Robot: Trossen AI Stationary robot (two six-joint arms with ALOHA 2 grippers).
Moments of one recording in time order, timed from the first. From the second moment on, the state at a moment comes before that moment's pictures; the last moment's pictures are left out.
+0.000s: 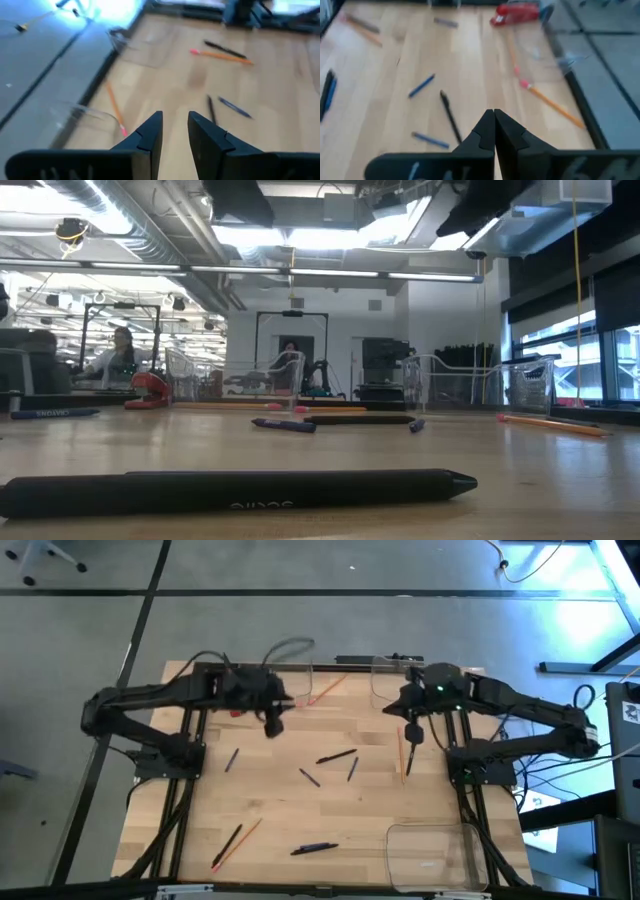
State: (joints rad) left arm 0.15 1.22 1.25 -0.67 -0.19 -0.08; right arm -0.29 1.02 1.07 -0.71 -0.14 -0.22
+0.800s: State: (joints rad) left arm -0.25 1.16 1.25 -0.81 -0.40 -0.21; right arm -0.04 1.53 1.51 -1.03 -0.10 -0.16
